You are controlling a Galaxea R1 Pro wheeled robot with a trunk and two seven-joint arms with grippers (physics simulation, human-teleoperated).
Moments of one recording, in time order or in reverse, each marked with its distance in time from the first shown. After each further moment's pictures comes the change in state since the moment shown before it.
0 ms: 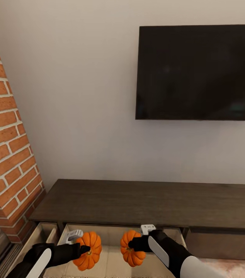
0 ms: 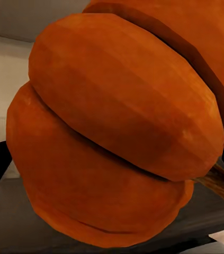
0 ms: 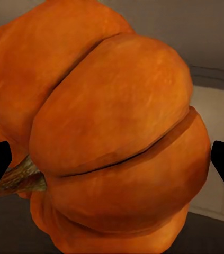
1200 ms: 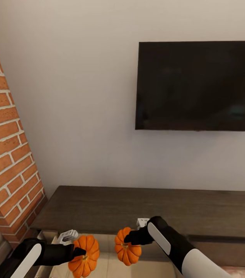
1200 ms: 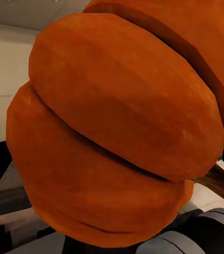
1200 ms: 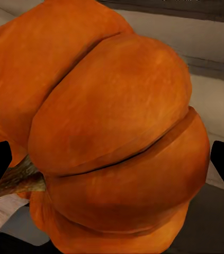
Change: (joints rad) left arm 0.002 0.093 -0.003 -0.080 0.070 0.194 -0.094; right arm -0.010 -0.027 -0.063 -0.199 -0.041 0.294 -0.001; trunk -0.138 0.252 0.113
